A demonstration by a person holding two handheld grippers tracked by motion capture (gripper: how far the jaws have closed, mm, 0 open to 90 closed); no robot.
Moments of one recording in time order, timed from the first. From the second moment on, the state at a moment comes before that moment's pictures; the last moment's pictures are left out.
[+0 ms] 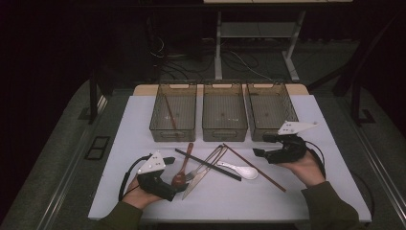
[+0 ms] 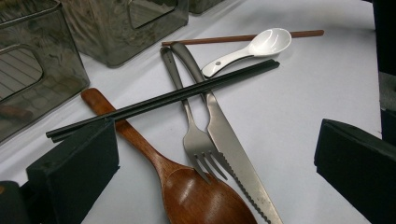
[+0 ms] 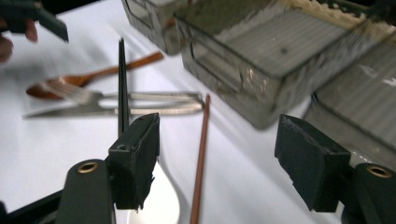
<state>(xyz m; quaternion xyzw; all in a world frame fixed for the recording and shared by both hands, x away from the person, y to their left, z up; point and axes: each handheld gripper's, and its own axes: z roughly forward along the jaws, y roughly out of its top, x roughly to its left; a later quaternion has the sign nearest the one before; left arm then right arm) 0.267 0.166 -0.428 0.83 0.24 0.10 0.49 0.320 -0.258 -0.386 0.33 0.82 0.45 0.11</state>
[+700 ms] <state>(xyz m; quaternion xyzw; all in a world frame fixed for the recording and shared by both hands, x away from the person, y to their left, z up) 0.267 0.167 -0.428 0.83 0.24 0.10 0.49 0.283 -0.280 -0.422 0.35 0.84 0.40 0.07</state>
